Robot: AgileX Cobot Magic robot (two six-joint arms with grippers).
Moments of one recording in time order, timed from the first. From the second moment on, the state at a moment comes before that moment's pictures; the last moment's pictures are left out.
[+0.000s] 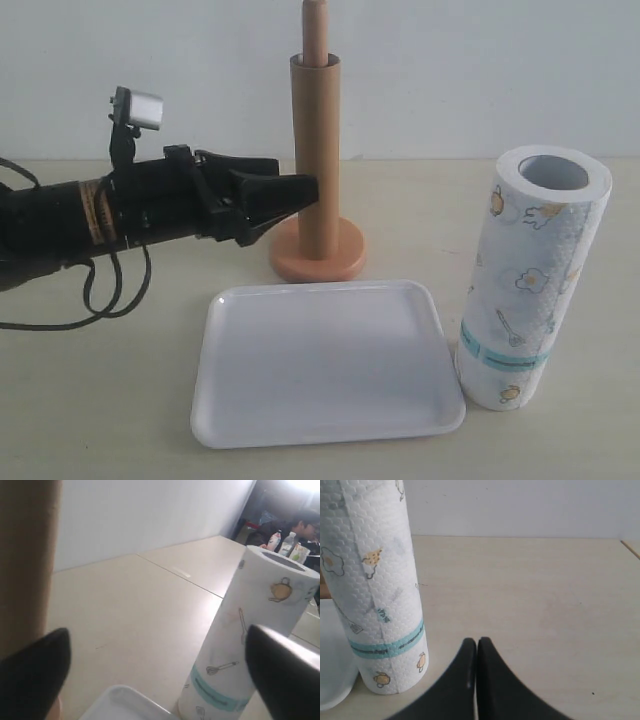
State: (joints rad) left arm -0.30 1.82 -0.81 0.97 -1.09 -0.85; right arm 0.06 0.01 0.00 0.03 0.33 -0.02
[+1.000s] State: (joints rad) left arm -0.30 2.17 -1.26 0.89 -1.05 -0.64; right arm 0.06 0.01 0.00 0.03 0.33 -0.02
